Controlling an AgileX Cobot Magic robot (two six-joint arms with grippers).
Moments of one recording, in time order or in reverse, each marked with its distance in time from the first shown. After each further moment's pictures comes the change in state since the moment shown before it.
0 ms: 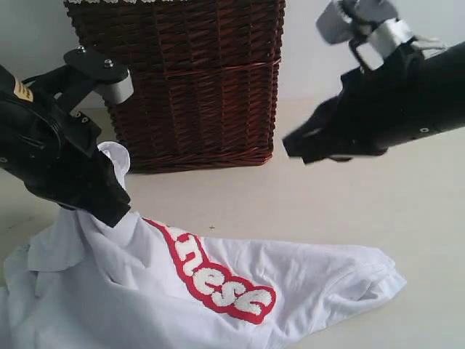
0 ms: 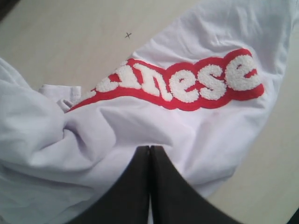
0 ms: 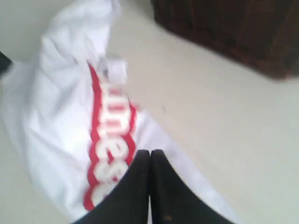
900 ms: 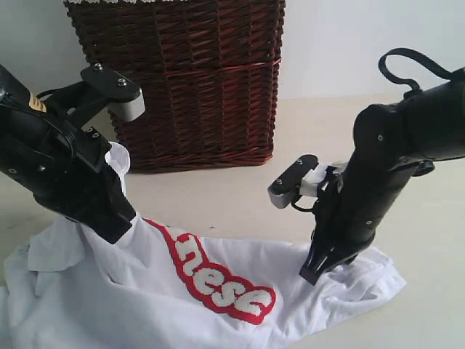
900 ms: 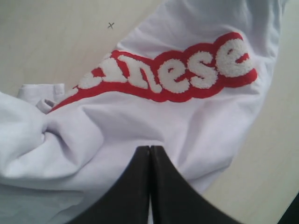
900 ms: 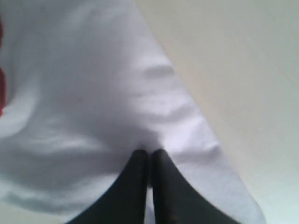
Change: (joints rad) left arm 0.000 0.035 0.008 -0.041 0.011 0.094; right arm 0.110 0.452 -0.032 -0.635 -0.017 0.351
